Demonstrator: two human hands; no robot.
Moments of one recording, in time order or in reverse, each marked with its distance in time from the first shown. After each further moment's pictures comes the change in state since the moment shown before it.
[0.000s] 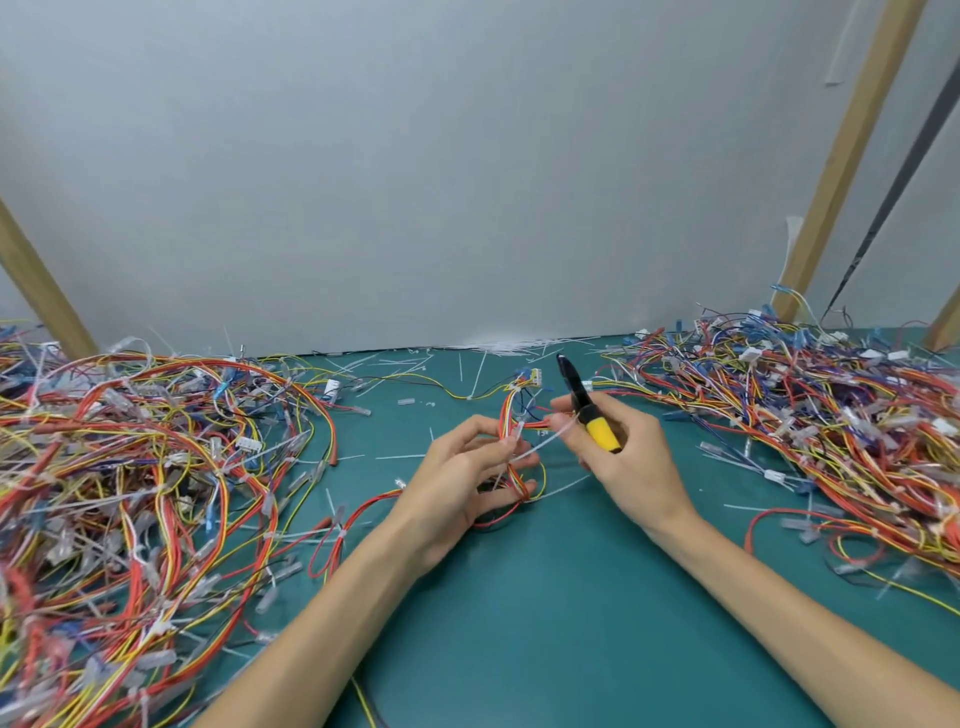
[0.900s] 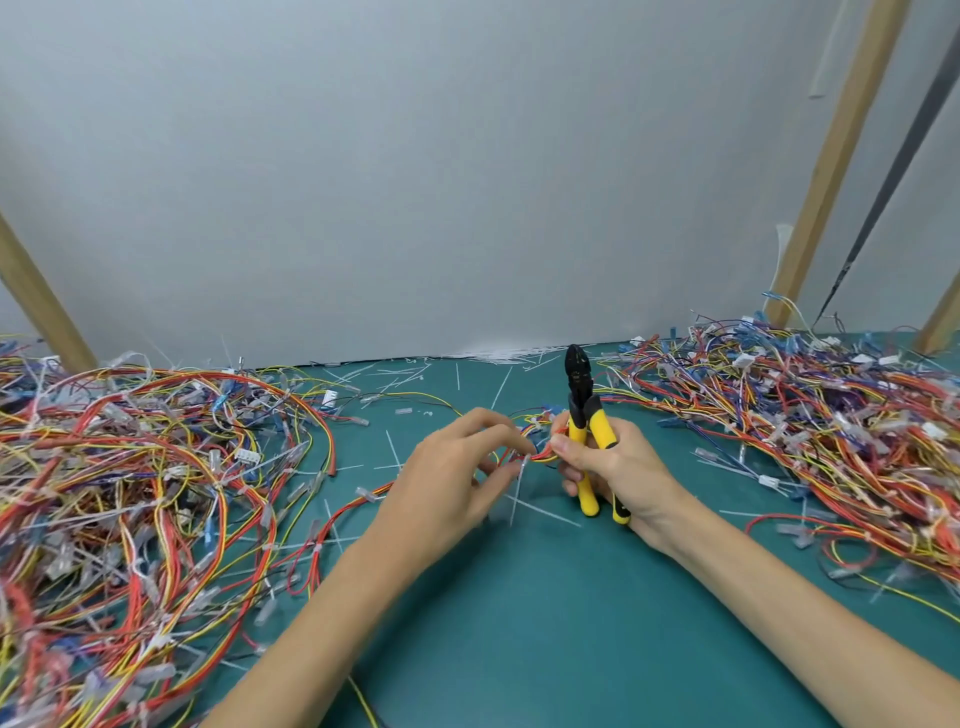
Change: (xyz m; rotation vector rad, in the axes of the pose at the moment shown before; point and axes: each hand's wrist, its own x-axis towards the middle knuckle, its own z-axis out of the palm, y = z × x) left_hand -0.004 0.010 -0.011 1.251 -0.024 0.685; right_hand 0.005 0.000 -0.004 0.439 -0.221 0.298
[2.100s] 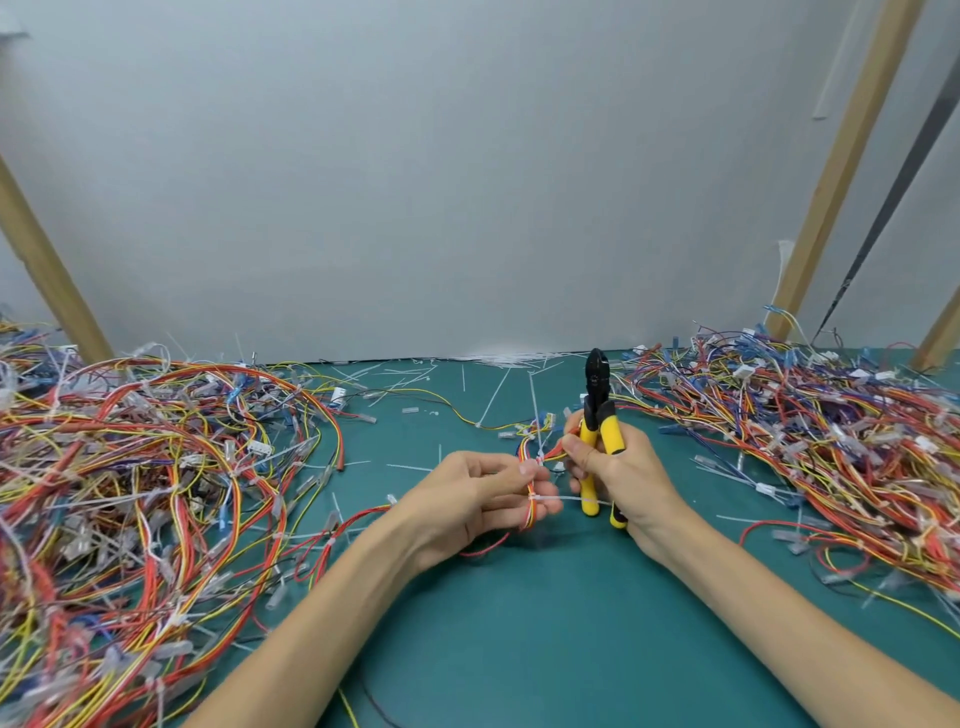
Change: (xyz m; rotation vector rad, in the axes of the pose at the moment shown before) left_hand -0.002 0.003 0.010 -1.297 -0.252 -0.698; right_hand -0.005 0.000 0.009 -0.069 0.183 -0.038
